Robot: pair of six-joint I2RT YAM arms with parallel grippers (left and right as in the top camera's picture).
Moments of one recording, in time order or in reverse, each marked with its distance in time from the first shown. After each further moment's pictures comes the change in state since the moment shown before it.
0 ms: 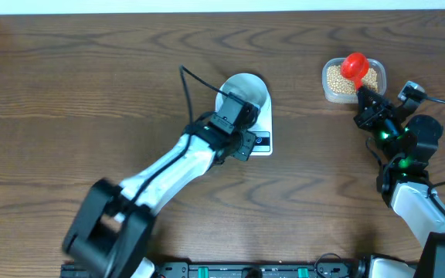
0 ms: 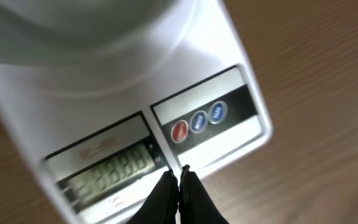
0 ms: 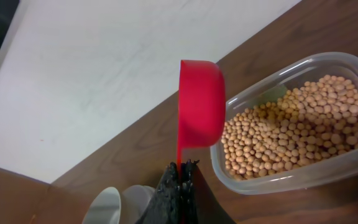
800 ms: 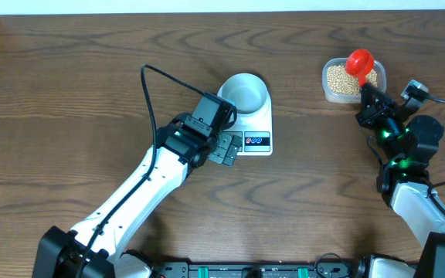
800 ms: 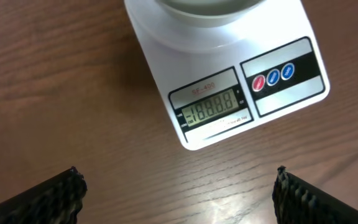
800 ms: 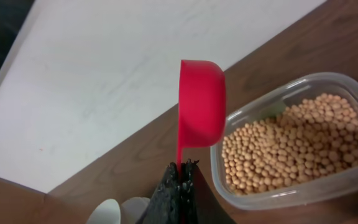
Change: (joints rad) left arm 0.061 -0.206 0.008 -0.251 -0.180 0.101; right arm 0.000 0.000 0.000 0.045 0.027 0.000
